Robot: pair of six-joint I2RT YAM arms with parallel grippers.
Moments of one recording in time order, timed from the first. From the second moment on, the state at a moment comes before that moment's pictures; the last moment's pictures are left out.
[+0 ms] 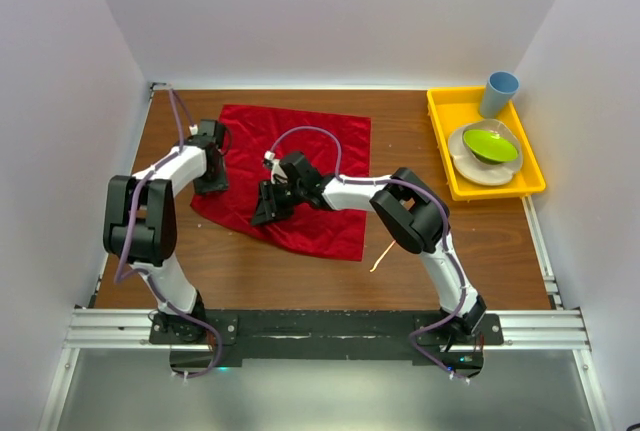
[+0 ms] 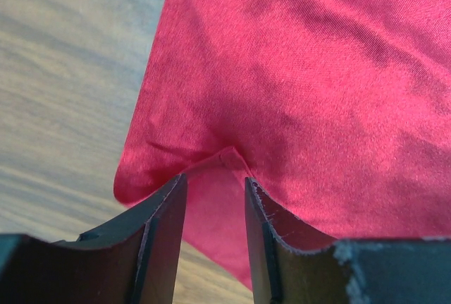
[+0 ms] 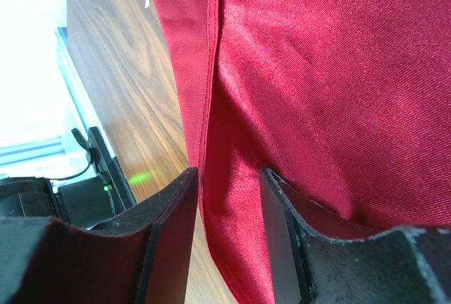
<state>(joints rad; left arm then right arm) -0.09 1.76 1.14 -0.61 -0.29 -0.31 0.85 2.24 1.48 0.07 -0.55 0.71</state>
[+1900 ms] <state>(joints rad) -0.01 1.18 0.94 -0.74 -0.35 -0.69 0.86 2.10 1.53 -0.22 -0.48 0.61</state>
